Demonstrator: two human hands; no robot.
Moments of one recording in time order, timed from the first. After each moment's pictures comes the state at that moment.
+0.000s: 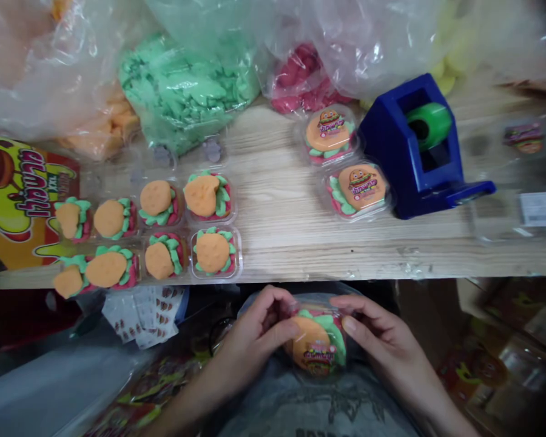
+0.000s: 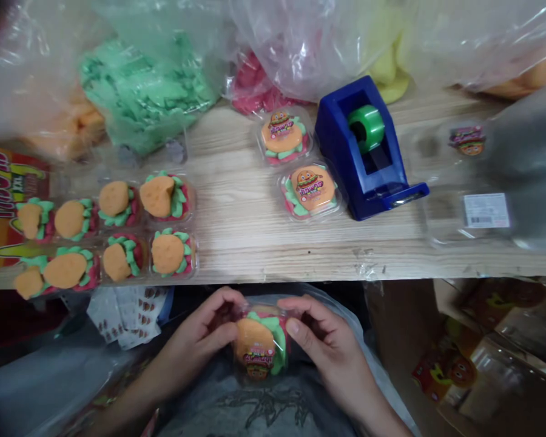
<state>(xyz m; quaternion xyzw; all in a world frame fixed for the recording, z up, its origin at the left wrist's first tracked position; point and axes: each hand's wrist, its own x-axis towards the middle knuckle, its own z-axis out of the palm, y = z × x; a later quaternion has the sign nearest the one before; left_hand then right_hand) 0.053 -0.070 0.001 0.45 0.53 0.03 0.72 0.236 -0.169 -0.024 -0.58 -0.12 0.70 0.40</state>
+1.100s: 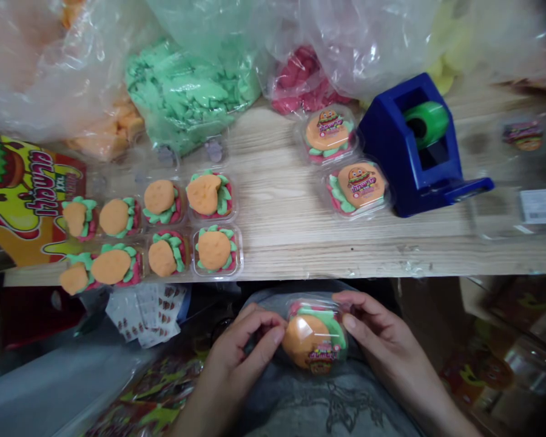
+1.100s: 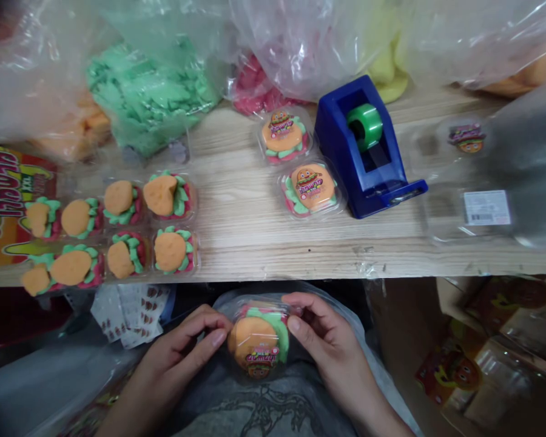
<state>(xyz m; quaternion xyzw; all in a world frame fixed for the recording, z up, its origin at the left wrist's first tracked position) 0.040 -0.078 0.029 0.56 0.56 -0.04 0.60 0.234 -0.173 -0.027 -0.61 -0.09 0.68 0.40</state>
